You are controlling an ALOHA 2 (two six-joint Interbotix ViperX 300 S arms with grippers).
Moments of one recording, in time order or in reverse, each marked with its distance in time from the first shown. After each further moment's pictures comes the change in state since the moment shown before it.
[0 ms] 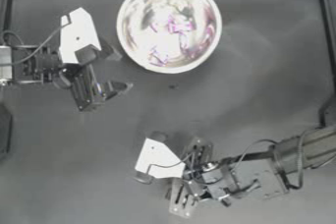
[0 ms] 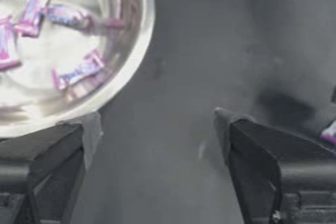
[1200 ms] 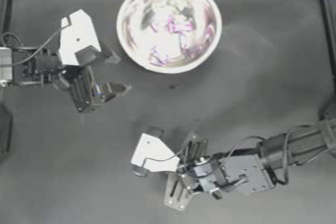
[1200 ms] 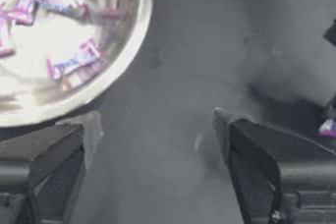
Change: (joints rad) left arm 0.000 0.000 0.017 -0.020 0.000 0.000; right arm -0.040 0.057 -0.011 -0.006 -0.034 -0.008
